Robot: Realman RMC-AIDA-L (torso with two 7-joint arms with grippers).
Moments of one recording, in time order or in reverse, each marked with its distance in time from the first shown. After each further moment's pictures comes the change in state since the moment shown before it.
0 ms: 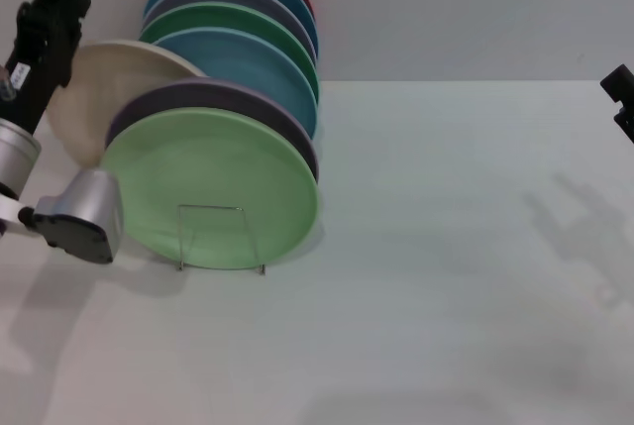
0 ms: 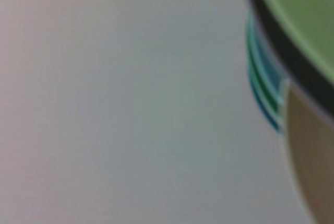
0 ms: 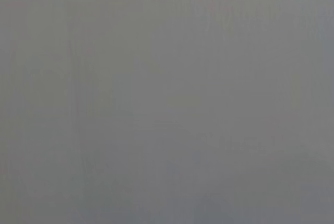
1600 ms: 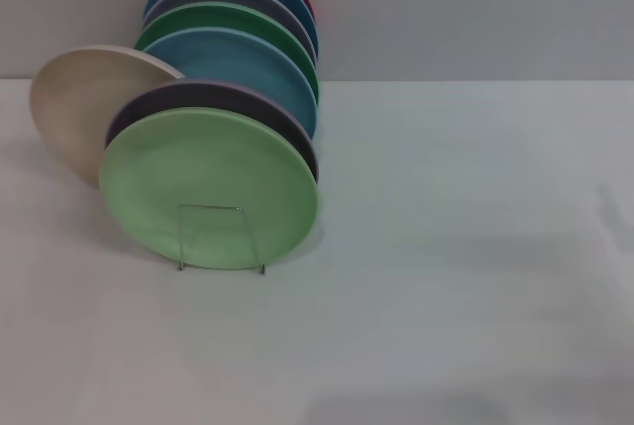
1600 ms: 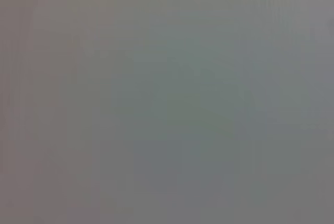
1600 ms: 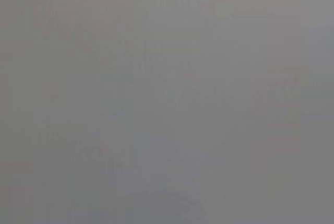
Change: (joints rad) left arm 0.250 -0.025 -0.370 0.159 -0.050 0.356 -1.801; right arm -0.015 0.015 0.026 -0.145 0.255 0.008 -0.297
